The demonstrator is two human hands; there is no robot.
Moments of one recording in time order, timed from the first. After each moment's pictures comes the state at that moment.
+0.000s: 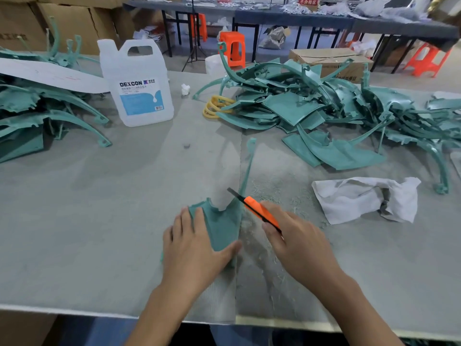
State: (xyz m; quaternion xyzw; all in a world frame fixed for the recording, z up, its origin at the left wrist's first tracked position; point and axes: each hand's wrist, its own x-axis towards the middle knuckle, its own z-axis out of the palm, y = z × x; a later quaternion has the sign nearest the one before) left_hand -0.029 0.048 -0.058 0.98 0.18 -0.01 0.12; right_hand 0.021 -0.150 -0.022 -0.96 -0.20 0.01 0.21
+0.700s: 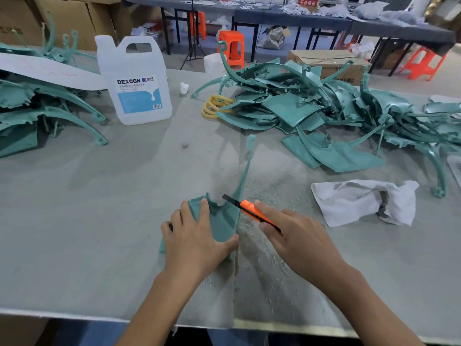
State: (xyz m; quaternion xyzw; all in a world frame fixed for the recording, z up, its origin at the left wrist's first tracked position) left_hand -0.002 0.049 -0.071 0.98 0.19 0.02 0.06; right_hand 0.039 -0.154 -0.015 -0.96 -0.24 0.02 0.16
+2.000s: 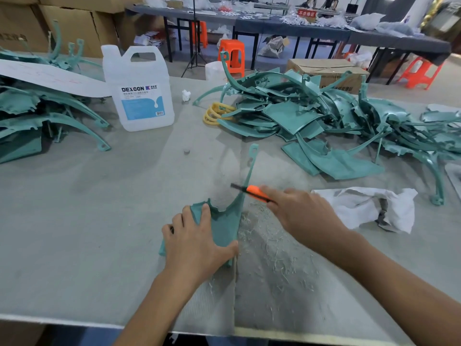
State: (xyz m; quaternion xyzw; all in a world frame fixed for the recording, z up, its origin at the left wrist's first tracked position) left_hand -0.001 0.054 -0.064 0.98 0.17 0.01 0.05; right_hand 0.089 -0.152 0.009 -0.95 -0.30 -0.03 0.05
